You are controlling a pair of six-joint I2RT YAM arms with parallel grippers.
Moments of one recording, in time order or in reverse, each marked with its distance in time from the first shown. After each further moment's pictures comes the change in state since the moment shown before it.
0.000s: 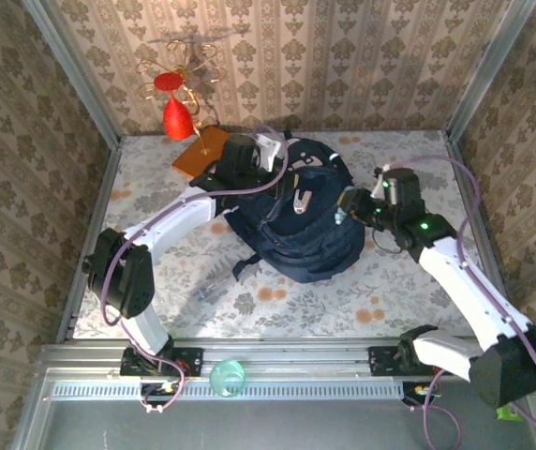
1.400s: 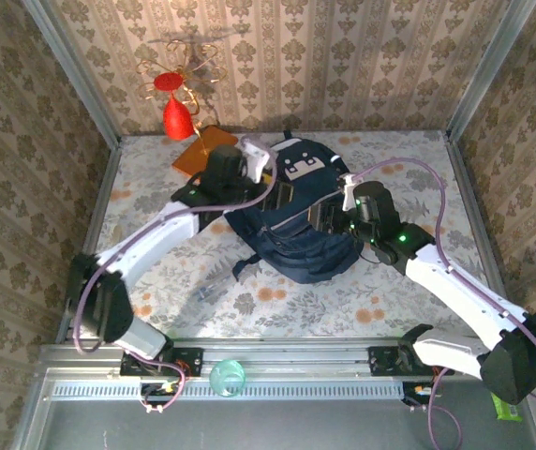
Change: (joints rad) left arm -0.004 -0.241 -0.177 -0.090 -0.139 0.123; right arm 0.190 -0.023 -0.080 0.092 0.167 -0.328
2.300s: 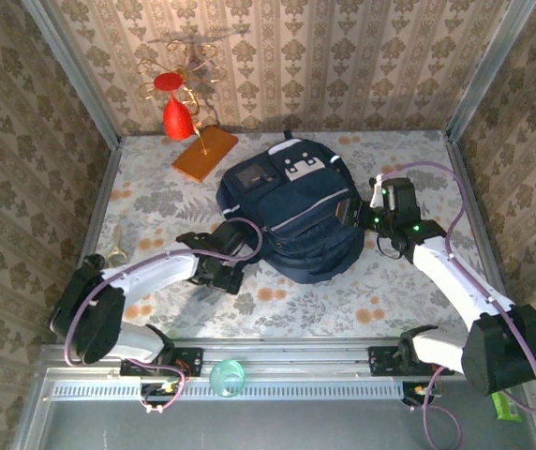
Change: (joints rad) left arm -0.091 -0.062 -0.424 -0.558 -0.506 -0.179; right arm -0.295 0.045 -0.086 0.018 -0.148 0.003
